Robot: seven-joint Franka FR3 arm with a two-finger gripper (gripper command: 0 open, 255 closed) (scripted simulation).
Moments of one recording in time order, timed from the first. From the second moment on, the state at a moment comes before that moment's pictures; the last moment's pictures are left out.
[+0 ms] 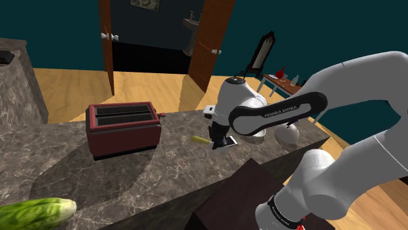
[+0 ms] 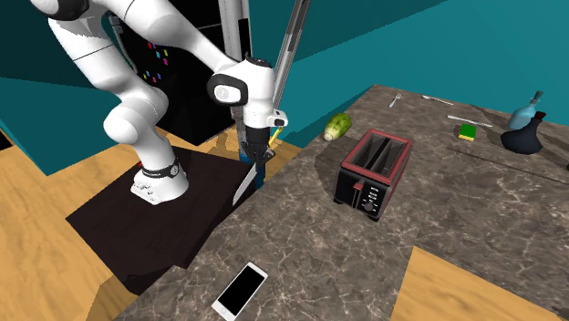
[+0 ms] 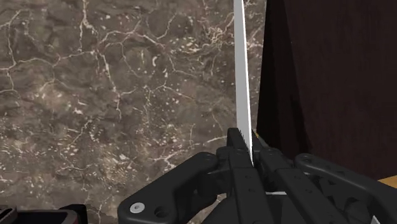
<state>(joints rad) 0.29 -0.31 -0.10 -2.69 -0.14 2.30 -0.99</state>
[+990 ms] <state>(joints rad) 0.45 0.05 0.08 -2.29 -0.07 2.24 -0.71</state>
